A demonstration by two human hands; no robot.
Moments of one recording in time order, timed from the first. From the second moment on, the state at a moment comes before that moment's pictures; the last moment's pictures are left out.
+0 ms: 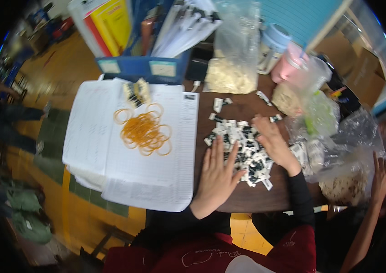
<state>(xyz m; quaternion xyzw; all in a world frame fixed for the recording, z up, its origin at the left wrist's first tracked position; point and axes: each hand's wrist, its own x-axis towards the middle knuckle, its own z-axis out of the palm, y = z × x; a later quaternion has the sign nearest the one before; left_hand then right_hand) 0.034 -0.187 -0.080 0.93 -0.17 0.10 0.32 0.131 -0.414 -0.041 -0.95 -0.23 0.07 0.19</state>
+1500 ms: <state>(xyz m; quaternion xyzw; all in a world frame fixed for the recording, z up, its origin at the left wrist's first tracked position) 0.041 -0.183 -0.079 0.92 -0.16 0.05 0.37 0.049 -0.400 -0.046 -0.99 -0.05 0.03 0.14</state>
